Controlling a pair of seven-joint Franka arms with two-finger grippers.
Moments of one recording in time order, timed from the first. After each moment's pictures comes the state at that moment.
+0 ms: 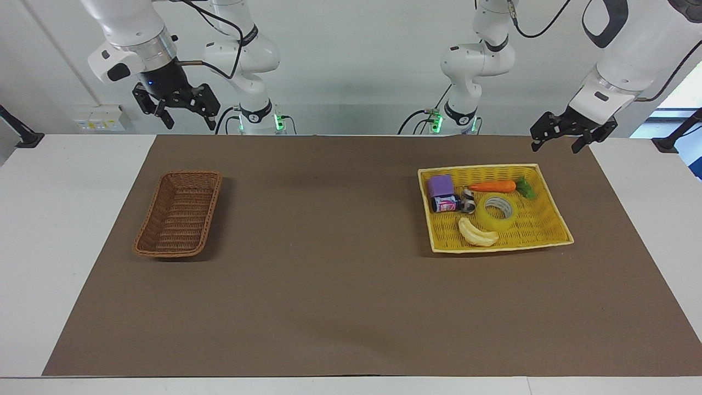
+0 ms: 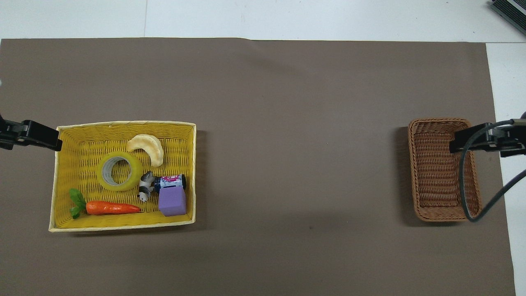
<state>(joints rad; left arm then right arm) 0.02 0.03 -0.06 -1.52 -0.02 1.45 0.05 0.07 -0.03 -0.05 -1.50 0.04 1.43 0.12</state>
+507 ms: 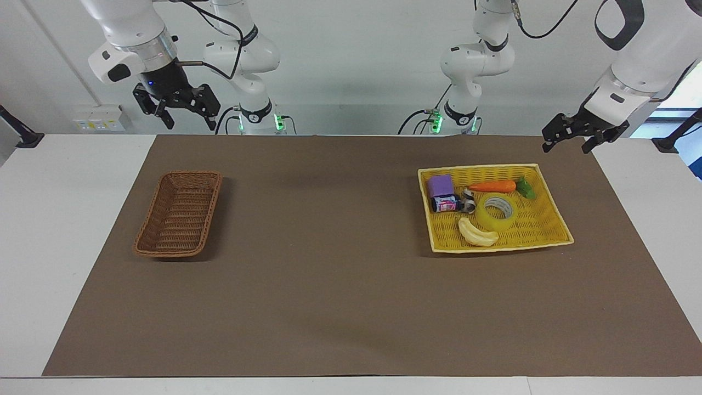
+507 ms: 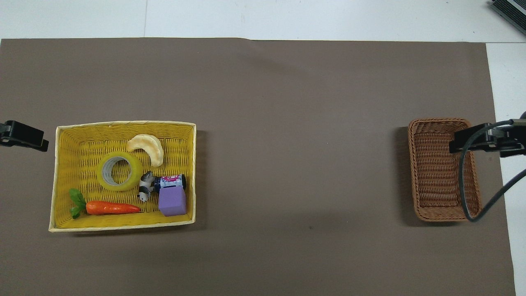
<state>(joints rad) 0.08 0.03 -0.05 -1.55 -0.02 1.47 0.10 0.07 -0.03 -0.05 -1.50 0.04 1.43 0.12</state>
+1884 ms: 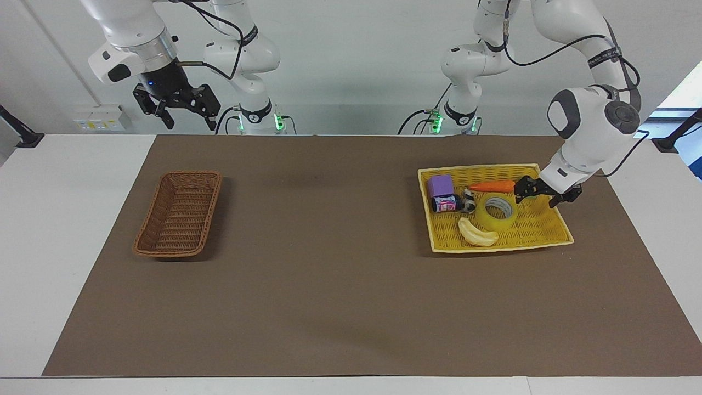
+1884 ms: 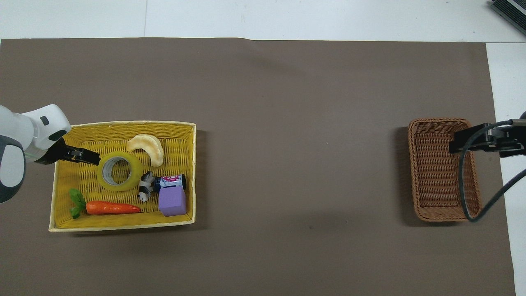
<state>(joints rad) 0.11 0.07 -0.07 -2.05 -0.02 2.04 0.26 0.07 -0.03 -0.05 -1.50 0.04 1.43 0.12</state>
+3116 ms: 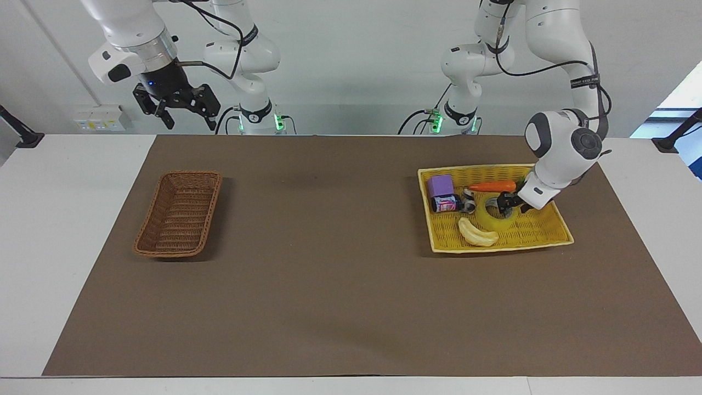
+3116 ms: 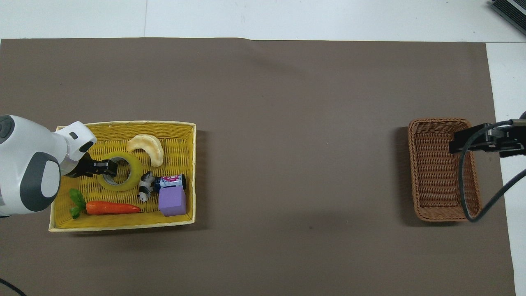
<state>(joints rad) 0.10 0.11 -0.07 -2.20 -0.02 2.17 0.06 0.07 -0.03 -0.05 -1.50 0.04 1.43 0.12</state>
